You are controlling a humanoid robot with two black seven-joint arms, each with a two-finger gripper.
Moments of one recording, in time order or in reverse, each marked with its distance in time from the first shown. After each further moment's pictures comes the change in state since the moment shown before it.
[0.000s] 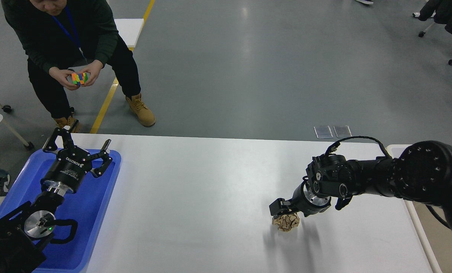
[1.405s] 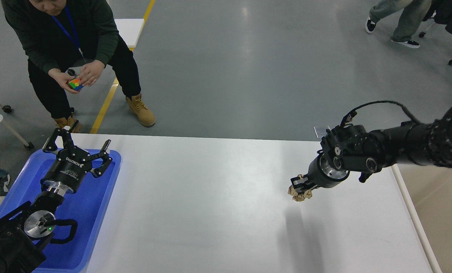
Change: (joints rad) left arm 0.000 0.000 0.001 0.000 0.000 0.000 0.000; right arm 0.337 -0.196 -0.010 0.265 -0.145 0.017 0.013
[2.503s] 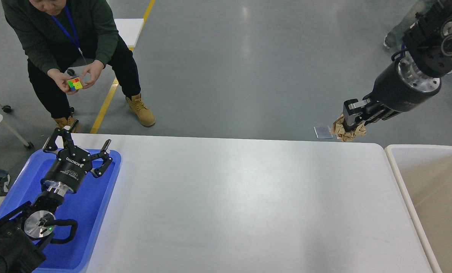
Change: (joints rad) left arm 0.000 0.000 0.000 0.000 0.000 0.000 0.000; right arm 0.583 -0.319 -0.020 0.272 -0.045 0.331 0.000
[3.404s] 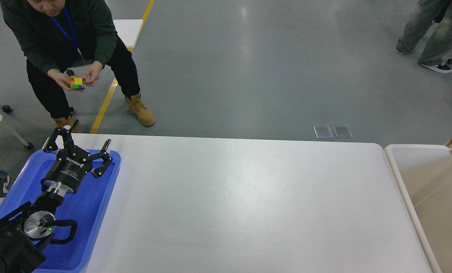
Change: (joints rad) left arm 0.000 0.000 0.000 0.000 0.000 0.000 0.000; right arm -0.435 -0.394 0.039 -0.438 -0.151 -0.017 0.001
